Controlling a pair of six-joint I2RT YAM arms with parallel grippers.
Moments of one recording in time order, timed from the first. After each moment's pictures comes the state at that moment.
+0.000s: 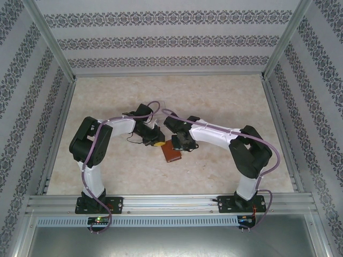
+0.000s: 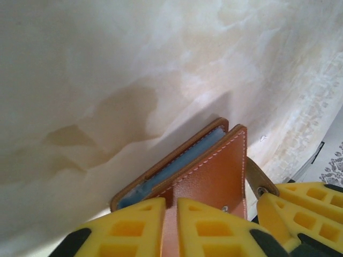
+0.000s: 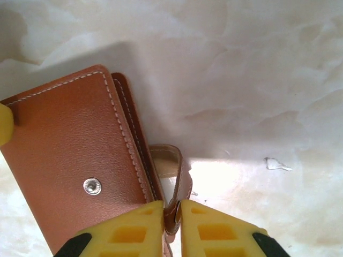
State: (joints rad) left arm -0.41 1.91 1.12 -0.47 0.69 -0.62; right arm 0.78 1.80 1.22 -0.82 0.02 0.79
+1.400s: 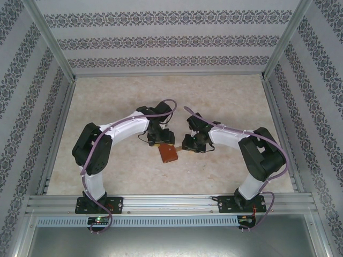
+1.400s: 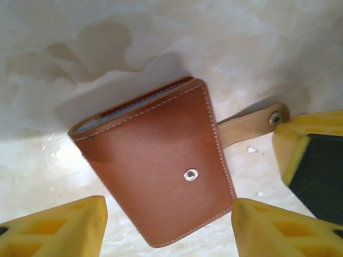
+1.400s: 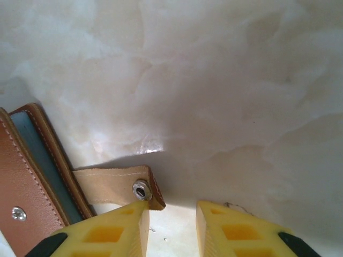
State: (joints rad) left arm -0.64 1.86 1.38 -0.89 0.24 -0.68; right arm 0.55 1.69 0.90 -0.46 -0.29 0.72
